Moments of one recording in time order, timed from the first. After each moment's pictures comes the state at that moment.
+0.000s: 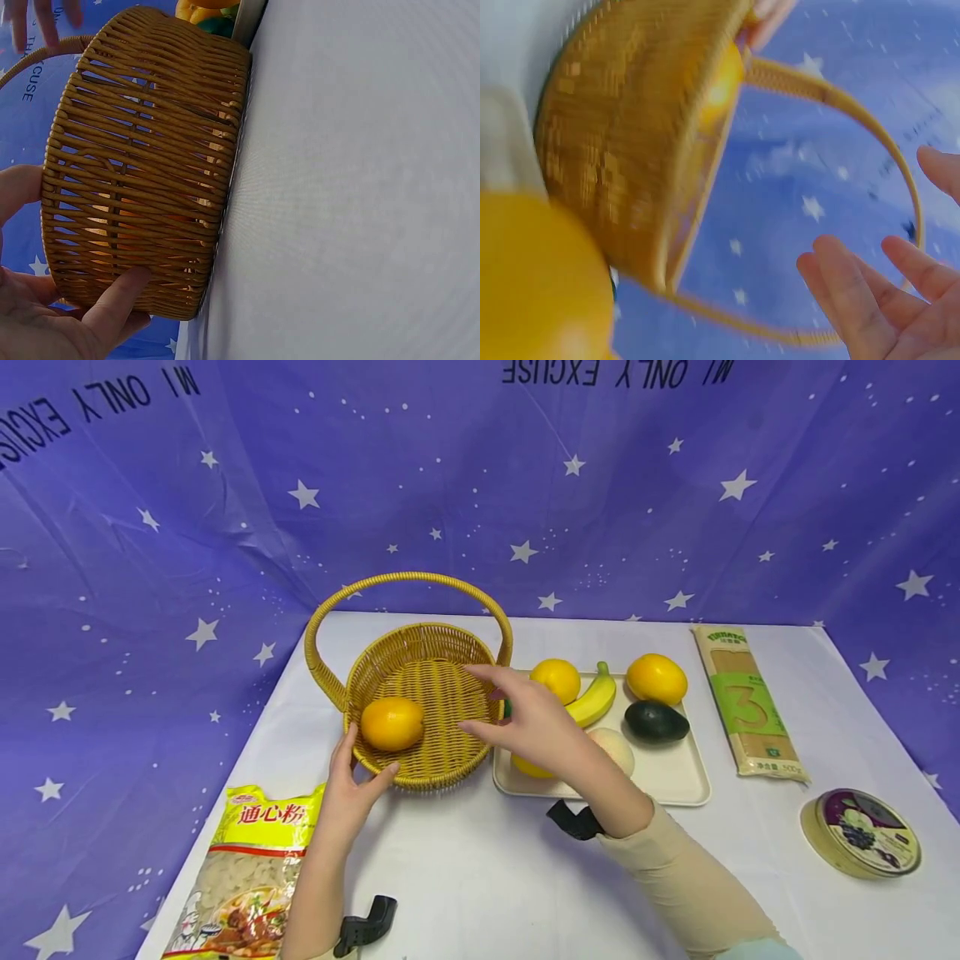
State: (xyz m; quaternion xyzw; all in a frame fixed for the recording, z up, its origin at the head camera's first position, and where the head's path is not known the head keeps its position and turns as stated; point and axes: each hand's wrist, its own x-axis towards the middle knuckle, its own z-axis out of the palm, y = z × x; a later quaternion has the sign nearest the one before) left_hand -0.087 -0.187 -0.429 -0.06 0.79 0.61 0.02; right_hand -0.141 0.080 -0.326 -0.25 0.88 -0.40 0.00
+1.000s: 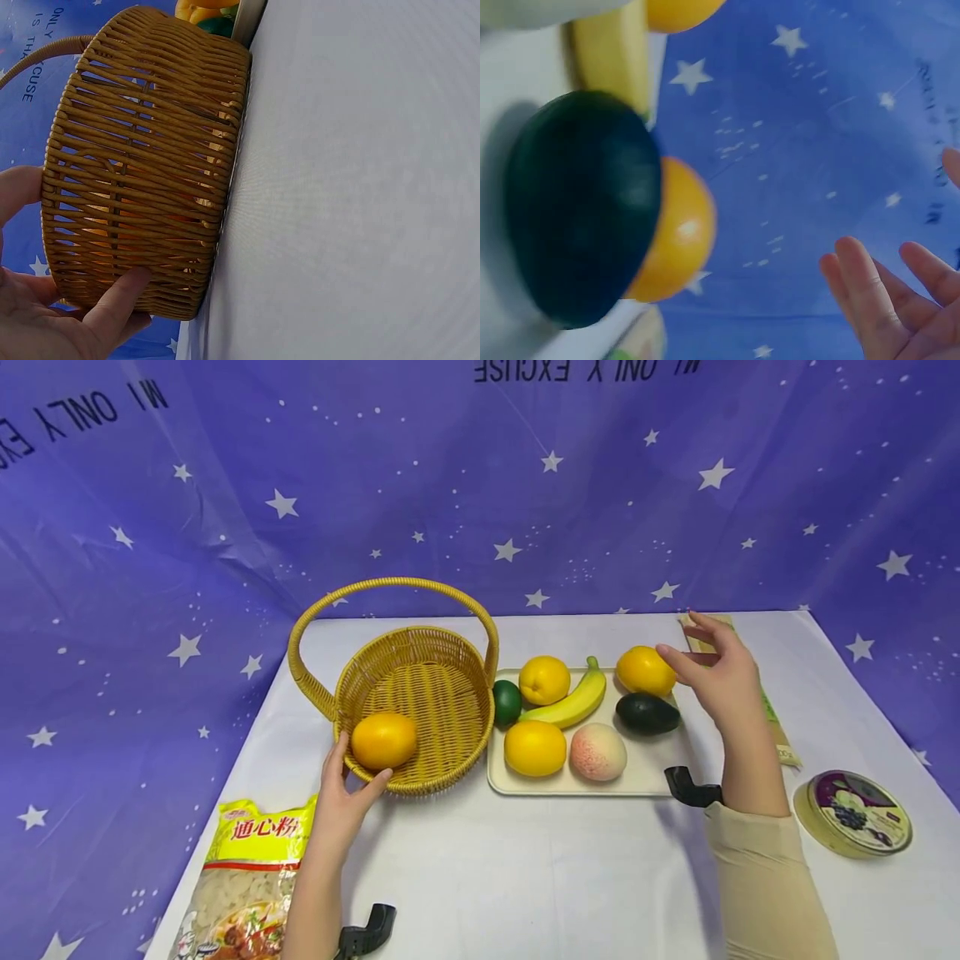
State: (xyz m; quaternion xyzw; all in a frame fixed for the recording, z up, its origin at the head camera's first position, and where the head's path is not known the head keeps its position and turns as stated) left_hand -0.086 -0.183 -0.430 -0.08 0.79 0.60 0.03; right_hand -0.161 0.276 -0.338 0.09 0.87 -0.47 -0.12
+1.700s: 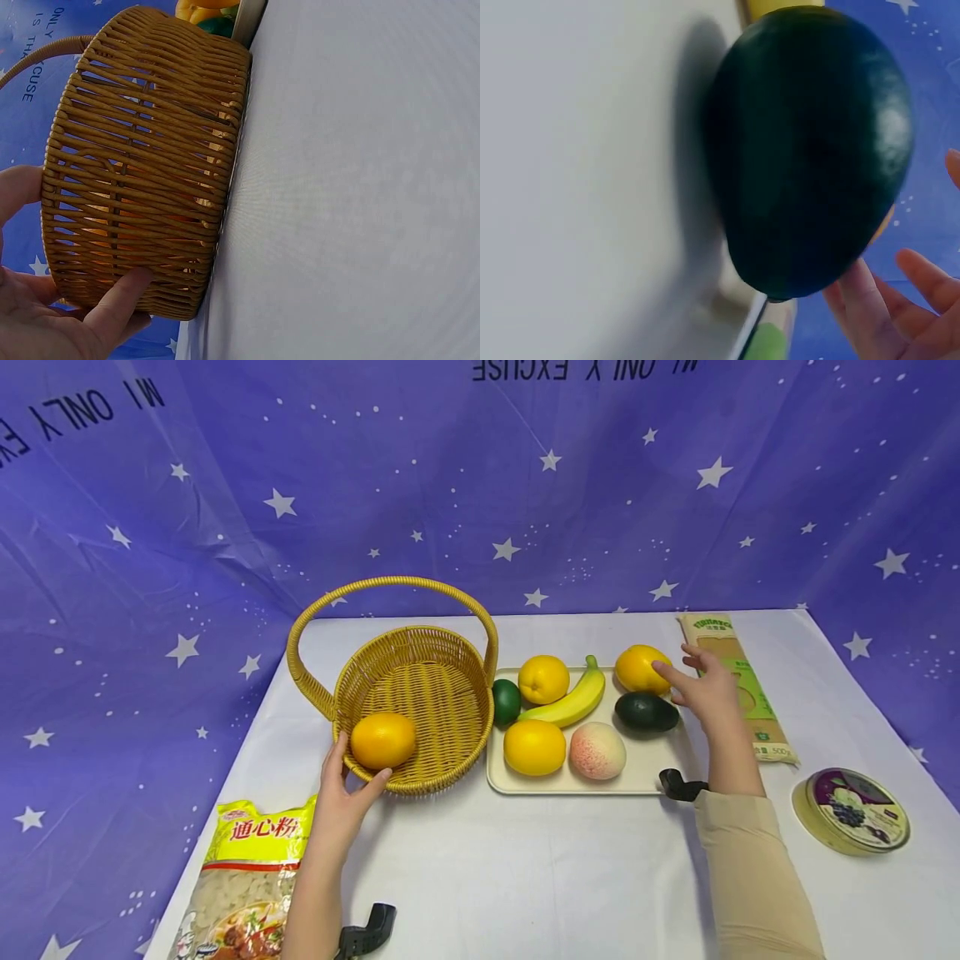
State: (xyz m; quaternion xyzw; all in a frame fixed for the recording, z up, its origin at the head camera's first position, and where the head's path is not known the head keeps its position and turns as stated) left_hand -0.085 -0.183 -0.430 -0.08 0.79 0.61 0.03; right_hand -0.189 0.304 -0.400 0.15 0.86 -0.49 -0.04
